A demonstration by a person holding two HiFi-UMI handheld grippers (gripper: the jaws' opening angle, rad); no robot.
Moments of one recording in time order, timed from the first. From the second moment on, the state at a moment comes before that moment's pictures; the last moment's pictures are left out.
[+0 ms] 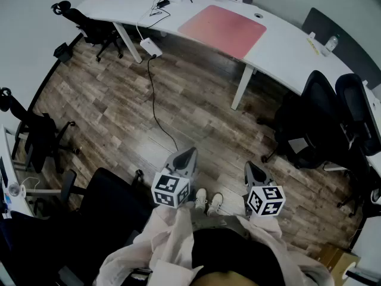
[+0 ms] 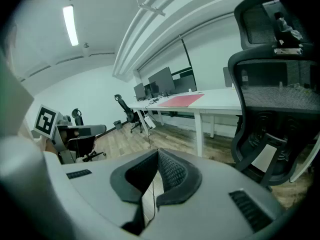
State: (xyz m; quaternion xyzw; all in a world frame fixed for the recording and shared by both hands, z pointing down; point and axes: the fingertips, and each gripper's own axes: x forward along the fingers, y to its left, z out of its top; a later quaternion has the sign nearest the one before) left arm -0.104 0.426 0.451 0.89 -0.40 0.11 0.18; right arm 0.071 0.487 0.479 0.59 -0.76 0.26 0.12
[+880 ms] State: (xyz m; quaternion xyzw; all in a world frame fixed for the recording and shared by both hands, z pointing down) left arm -0.109 0.428 0.459 0.91 -0.35 0.11 0.16; right arm 0.052 0.483 0.468 0.61 -0.76 0.19 0.14
